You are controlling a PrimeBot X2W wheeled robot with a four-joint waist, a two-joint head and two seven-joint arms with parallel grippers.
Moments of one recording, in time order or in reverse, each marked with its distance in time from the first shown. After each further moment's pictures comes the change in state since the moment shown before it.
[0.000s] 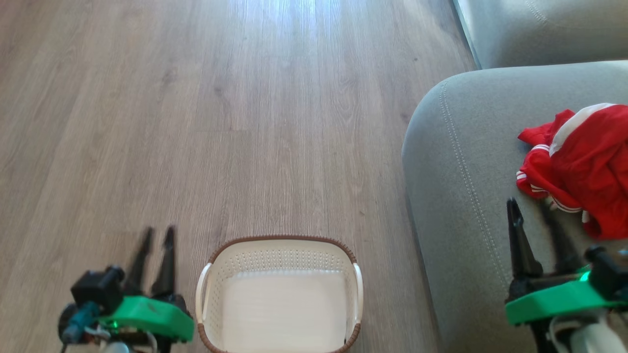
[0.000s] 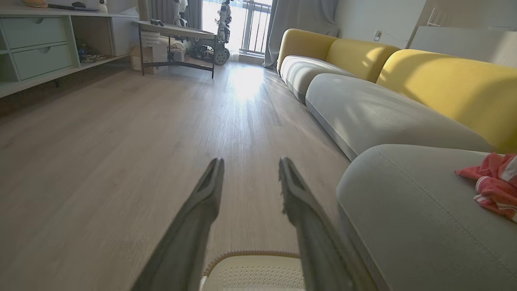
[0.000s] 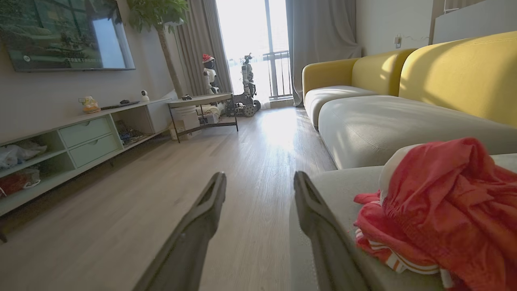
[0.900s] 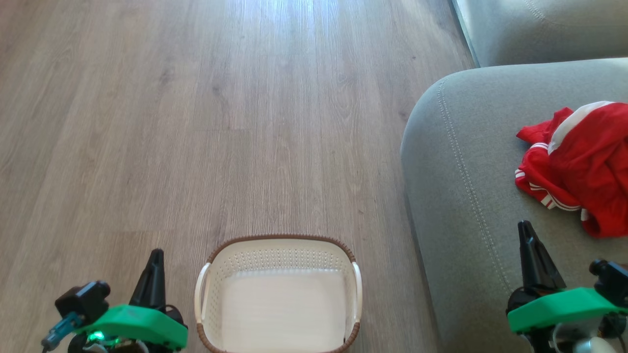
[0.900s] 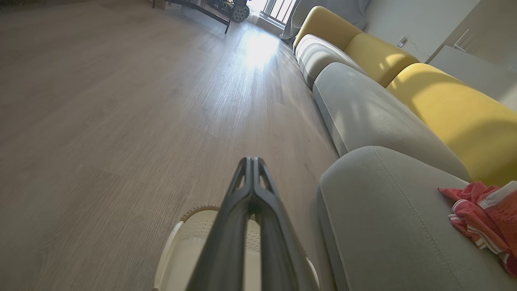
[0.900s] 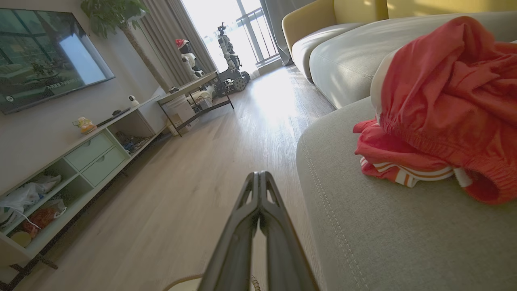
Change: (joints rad) left arm 0.034 -0.036 0.035 0.065 -0.229 -0.027 0.071; right arm 0.026 0.015 0.003 0.096 0.252 0.000 0.063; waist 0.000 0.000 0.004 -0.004
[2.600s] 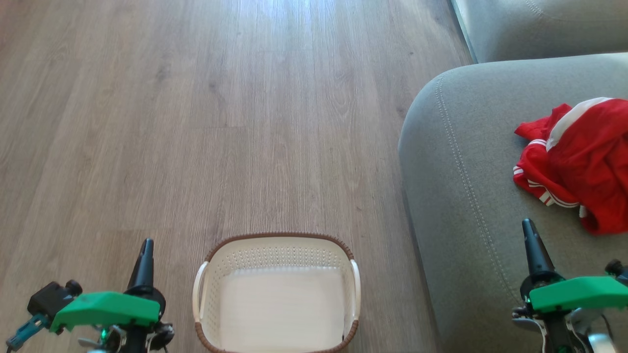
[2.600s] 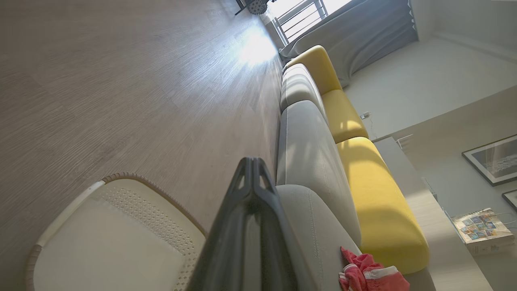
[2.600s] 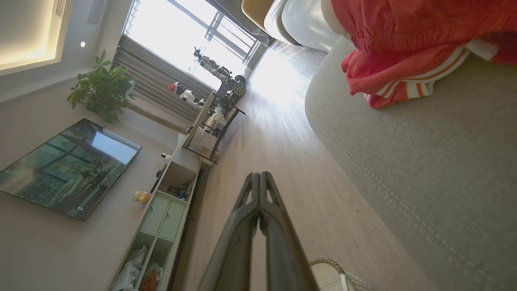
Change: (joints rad) left arm -0.046 -0.056 0.114 0.016 -0.493 -0.062 0.144; right arm -0.058 0.026 -0.039 0.070 0.537 0.000 0.137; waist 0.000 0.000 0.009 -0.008
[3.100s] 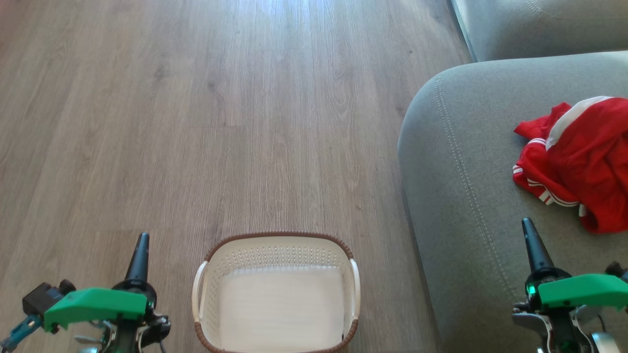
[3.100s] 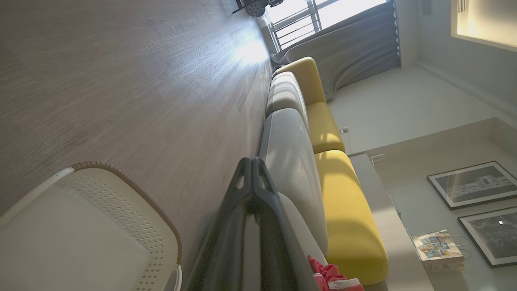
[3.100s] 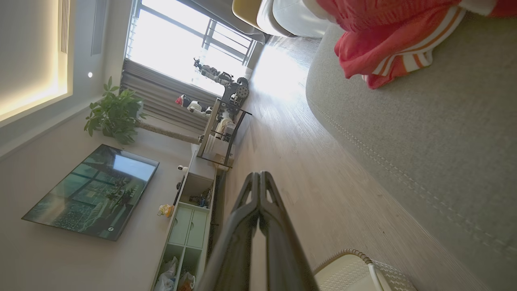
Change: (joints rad) left arm -0.018 -0.011 0.035 0.002 -0.144 -0.017 0.042; right arm -0.019 0.010 -0.018 0.022 0.156 0.000 0.047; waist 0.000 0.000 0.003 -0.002
